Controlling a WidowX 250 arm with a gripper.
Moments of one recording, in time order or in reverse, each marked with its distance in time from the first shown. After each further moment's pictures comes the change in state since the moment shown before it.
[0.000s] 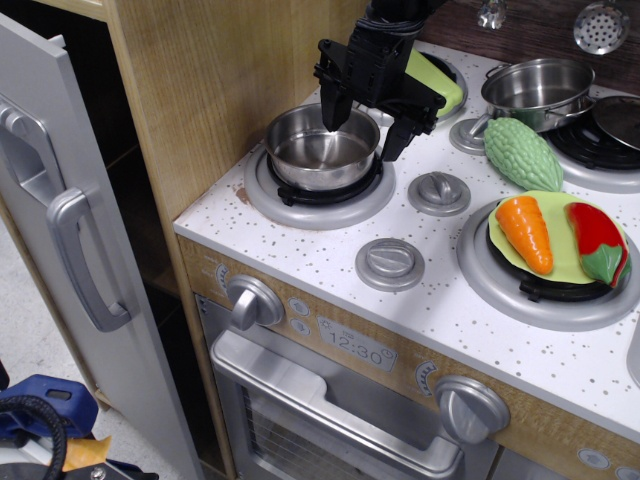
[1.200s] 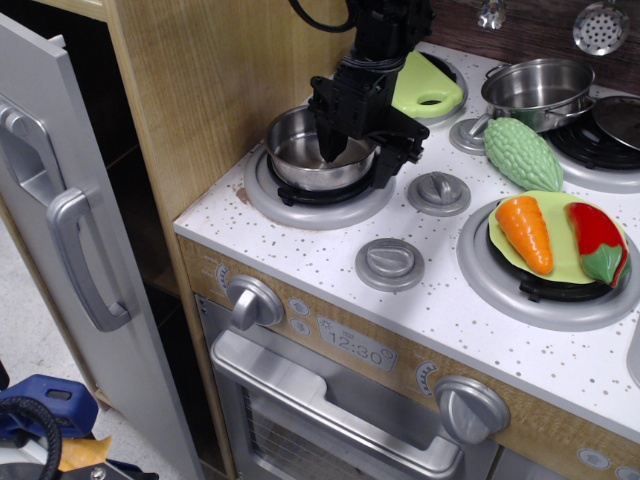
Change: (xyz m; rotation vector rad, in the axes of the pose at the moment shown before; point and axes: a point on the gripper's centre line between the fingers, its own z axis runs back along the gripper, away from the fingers) arm 0.004 0.000 -0.033 0.057 -0.006 -0.036
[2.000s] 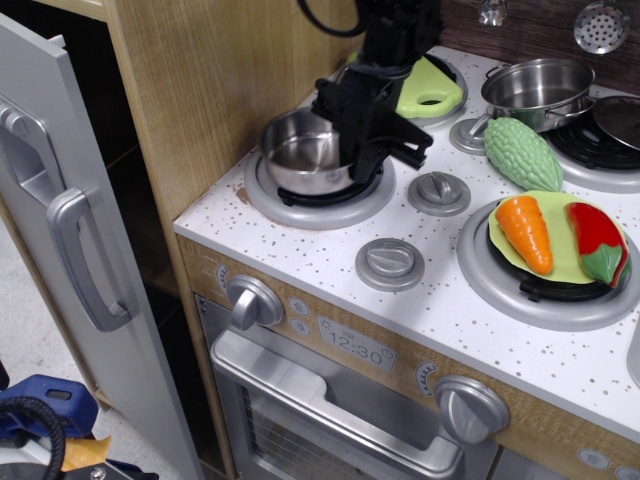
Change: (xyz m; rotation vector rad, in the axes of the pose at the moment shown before) arm -0.004 0.004 0.008 -0.050 -0.009 -0.023
